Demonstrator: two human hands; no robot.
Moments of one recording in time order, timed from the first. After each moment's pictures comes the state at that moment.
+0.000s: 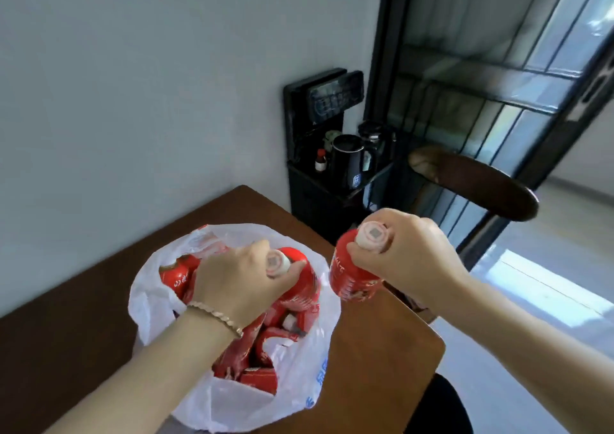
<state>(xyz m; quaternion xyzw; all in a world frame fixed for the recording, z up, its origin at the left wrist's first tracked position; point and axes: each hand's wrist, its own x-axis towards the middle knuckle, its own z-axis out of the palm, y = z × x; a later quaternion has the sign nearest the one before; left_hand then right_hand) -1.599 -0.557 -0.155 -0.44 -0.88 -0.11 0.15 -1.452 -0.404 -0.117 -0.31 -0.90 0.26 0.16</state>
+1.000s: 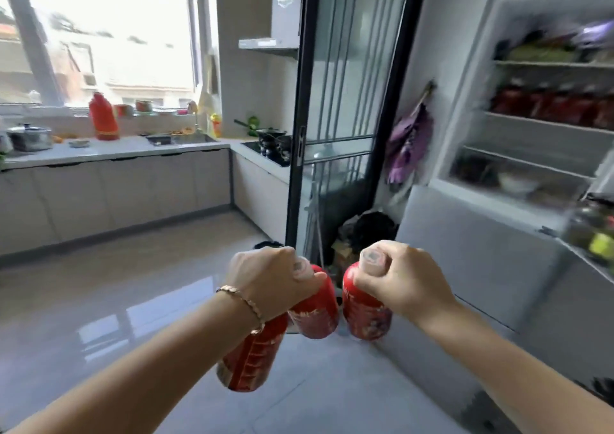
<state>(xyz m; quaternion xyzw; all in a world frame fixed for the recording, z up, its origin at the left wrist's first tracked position) -0.778 -0.274 -0.063 -0.91 -0.36 -0.20 0.02 -0.643 -0.399 -0.047 -0.83 -0.46 -0.02 0.31</state>
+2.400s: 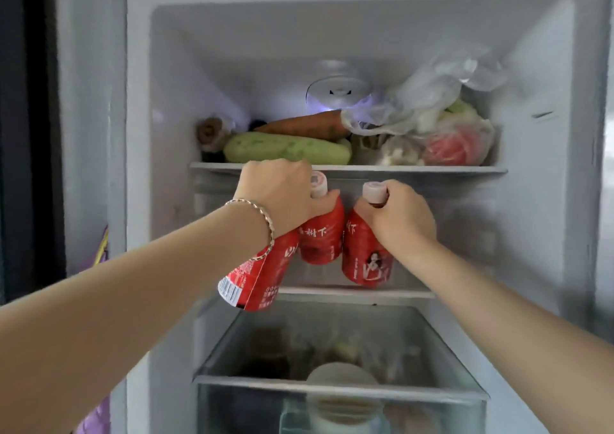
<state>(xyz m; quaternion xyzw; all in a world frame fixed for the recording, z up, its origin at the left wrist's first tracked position) 0.219 -0.138 0.199 -0.87 0.10 -0.47 0.04 0.259 -0.294 0.163 -0.84 -0.07 -0.41 0.36</state>
